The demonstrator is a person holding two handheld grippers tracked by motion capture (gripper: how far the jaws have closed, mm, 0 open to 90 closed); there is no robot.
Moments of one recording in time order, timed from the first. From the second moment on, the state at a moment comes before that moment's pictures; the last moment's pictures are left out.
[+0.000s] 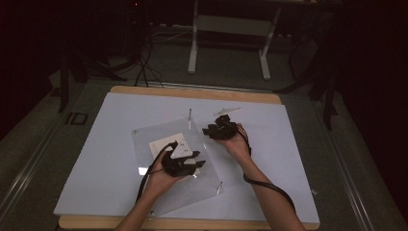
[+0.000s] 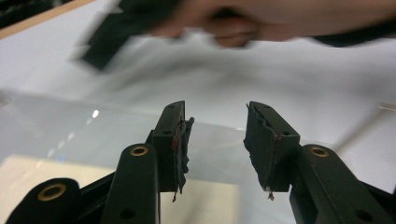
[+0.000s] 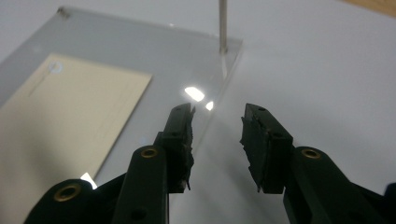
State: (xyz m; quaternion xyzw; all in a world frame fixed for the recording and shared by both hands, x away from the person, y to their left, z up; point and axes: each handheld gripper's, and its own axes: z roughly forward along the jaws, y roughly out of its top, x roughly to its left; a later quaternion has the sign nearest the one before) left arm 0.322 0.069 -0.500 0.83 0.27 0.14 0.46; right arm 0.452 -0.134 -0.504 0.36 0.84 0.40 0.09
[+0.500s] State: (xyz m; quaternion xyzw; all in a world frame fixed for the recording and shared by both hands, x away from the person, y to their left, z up) left arm 0.386 0.088 -0.500 0.81 0.36 0.16 0.45; right arm 0.398 -0.182 -0.512 0.34 0.84 0.41 0.09
